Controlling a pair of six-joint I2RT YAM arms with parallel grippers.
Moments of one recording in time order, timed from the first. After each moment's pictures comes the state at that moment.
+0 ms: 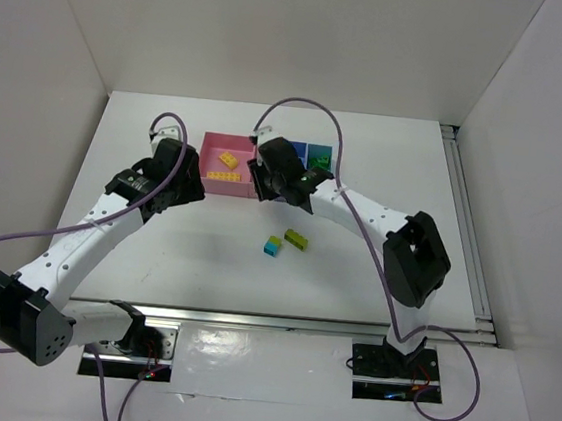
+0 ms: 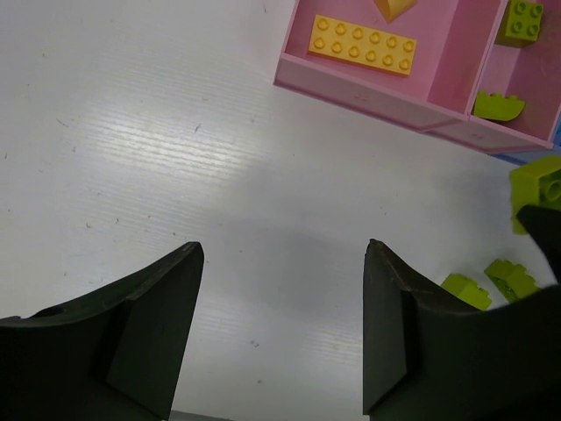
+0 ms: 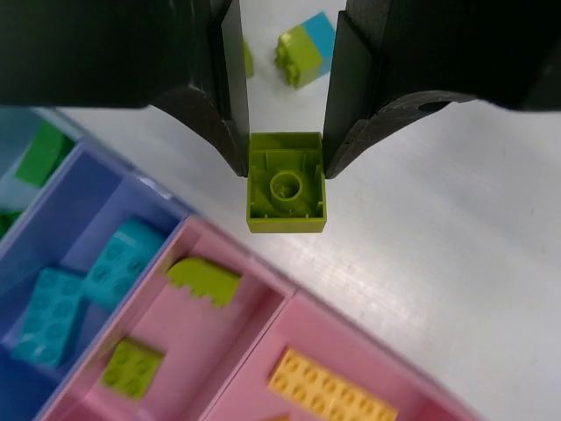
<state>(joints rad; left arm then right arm) -0.38 1.20 1.11 -0.75 -0.39 -0.58 0.79 1.85 1.45 -0.32 0.15 0.15</state>
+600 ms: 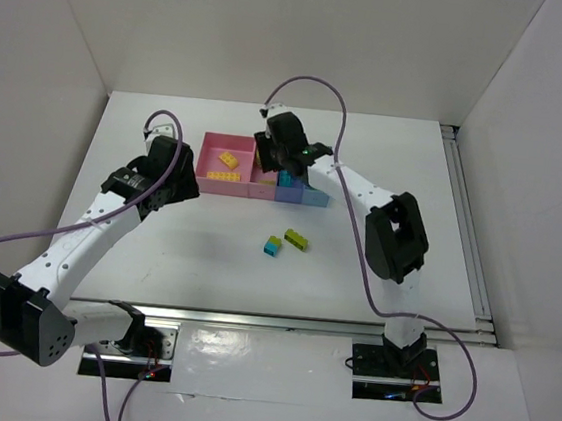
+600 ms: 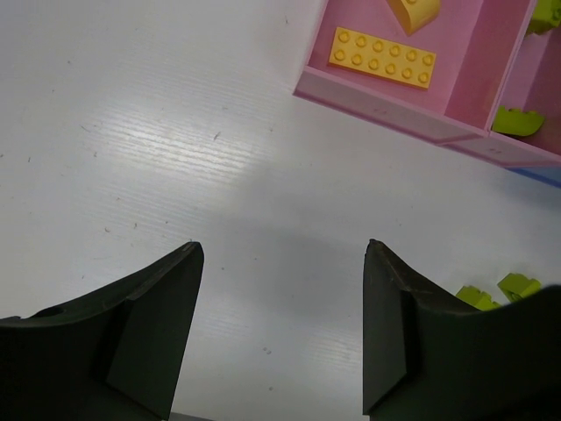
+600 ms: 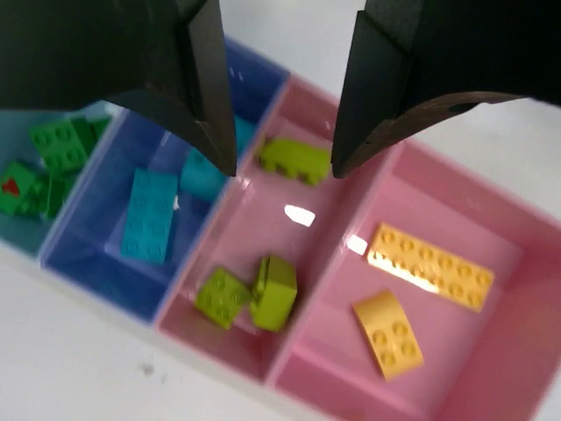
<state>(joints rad) -0.33 1.20 1.11 -0.75 -0.39 -0.55 0.66 2.12 1.83 -0.32 0.15 0.12</state>
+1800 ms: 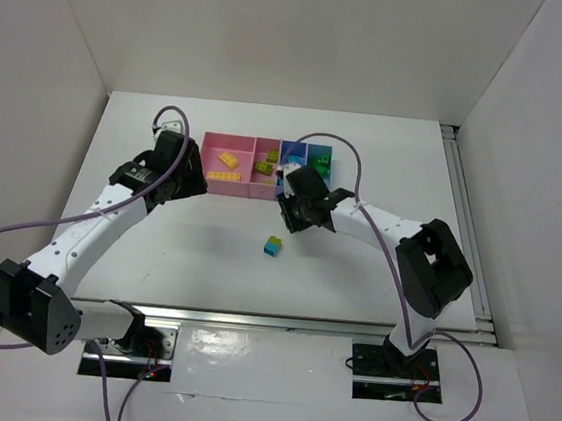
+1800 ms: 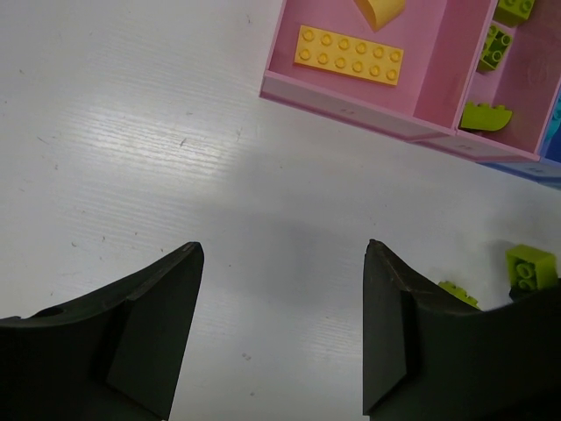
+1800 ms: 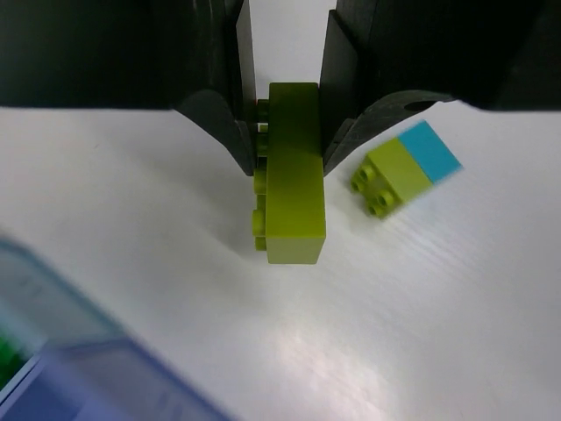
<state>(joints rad) -0.33 1.26 1.14 -0.71 -0.33 -0.55 0.69 1.74 1.10 -0.34 0.02 0.11</state>
